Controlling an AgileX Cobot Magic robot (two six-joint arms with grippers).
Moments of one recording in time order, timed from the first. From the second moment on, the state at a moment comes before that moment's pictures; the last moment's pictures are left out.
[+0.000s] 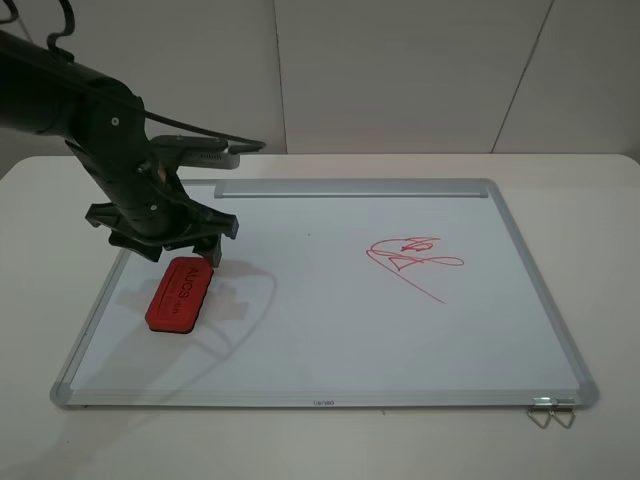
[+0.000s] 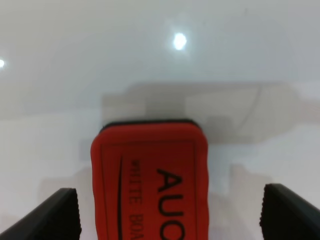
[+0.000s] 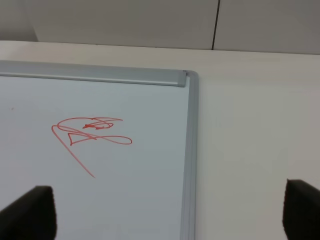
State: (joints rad) left arm -0.48 1.82 -1.02 0.11 0.54 -0.40; right arm 0.01 -0.01 -0.52 0.00 1.06 -0.02
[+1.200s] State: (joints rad) left arm -0.31 0.57 -0.72 0.14 0.80 -0.13; right arm 0.01 -0.01 -0.52 0.00 1.06 -0.02
